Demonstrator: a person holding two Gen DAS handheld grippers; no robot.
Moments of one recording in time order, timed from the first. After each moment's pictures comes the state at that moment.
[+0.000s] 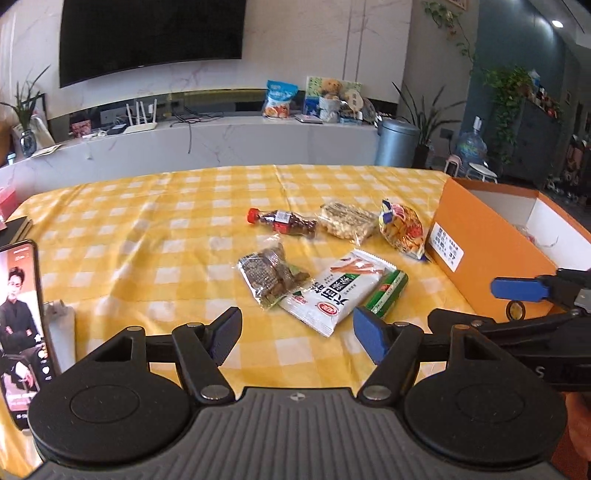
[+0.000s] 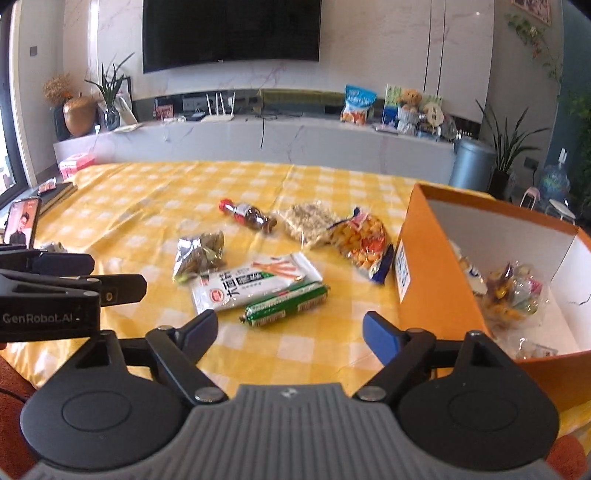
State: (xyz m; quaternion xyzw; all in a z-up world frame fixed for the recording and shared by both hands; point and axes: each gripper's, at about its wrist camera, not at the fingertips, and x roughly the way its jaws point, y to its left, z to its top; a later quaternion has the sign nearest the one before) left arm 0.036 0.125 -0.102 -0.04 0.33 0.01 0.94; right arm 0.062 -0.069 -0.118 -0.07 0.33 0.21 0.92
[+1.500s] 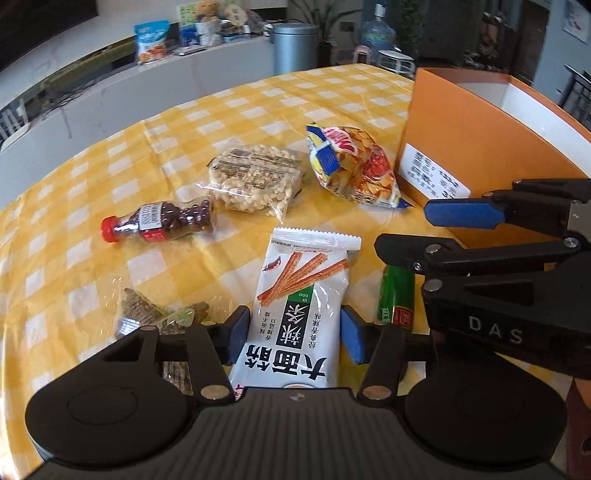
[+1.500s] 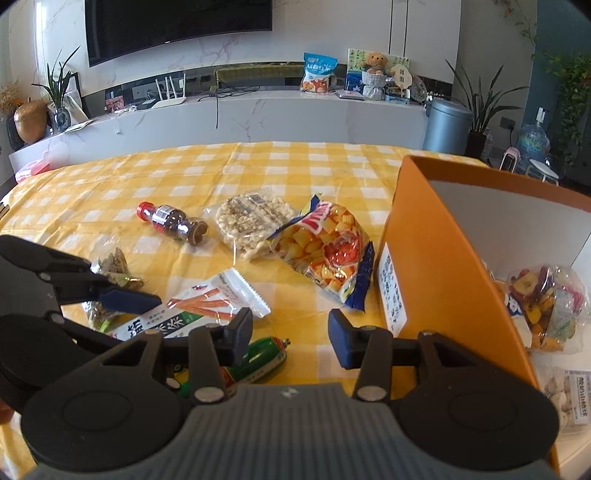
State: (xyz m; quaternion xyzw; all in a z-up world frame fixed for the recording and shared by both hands) left arm 0.178 0.089 -0.154 0.07 0.45 -0.14 0.88; right arm 0.166 -0.058 -0.156 -0.05 0.37 0.15 0.92
